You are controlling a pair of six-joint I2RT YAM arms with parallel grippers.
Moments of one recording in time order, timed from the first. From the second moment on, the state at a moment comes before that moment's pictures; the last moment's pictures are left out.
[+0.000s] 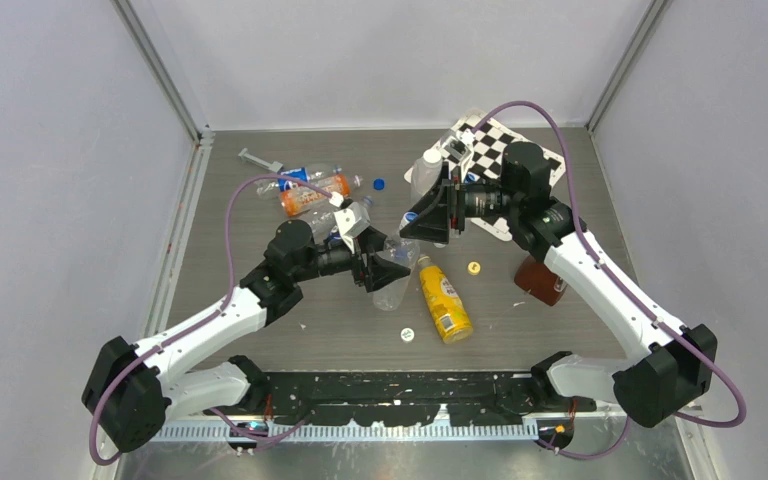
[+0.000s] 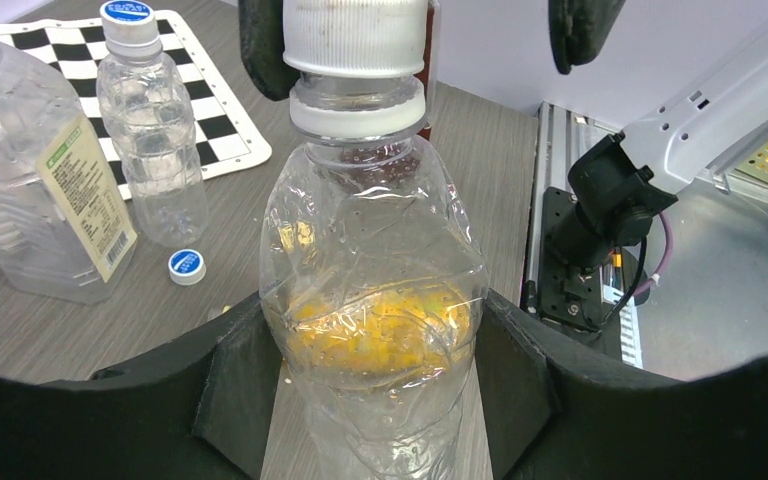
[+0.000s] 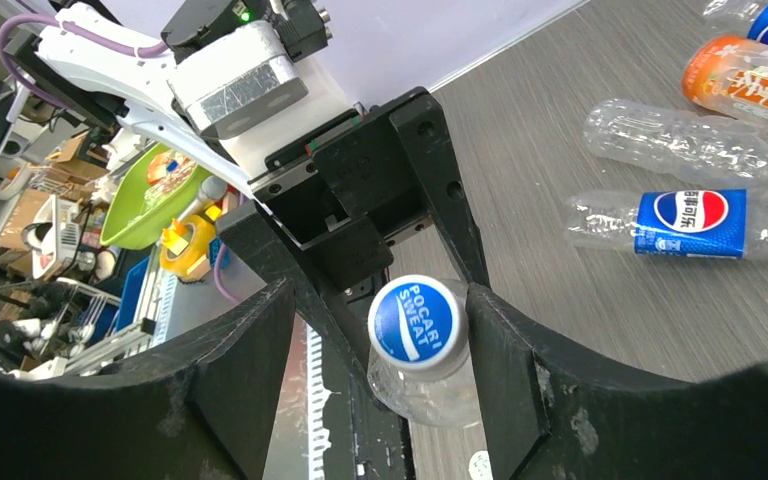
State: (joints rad) left arm -0.70 1.08 0.67 0.39 0.59 -0.18; right arm 0.47 1.24 1.15 -0.07 -1.02 0.38
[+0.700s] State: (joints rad) left arm -0.68 1.07 0.67 0.32 0.49 -0.16; right arm 0.47 1.12 1.19 -0.41 -0.88 0.24
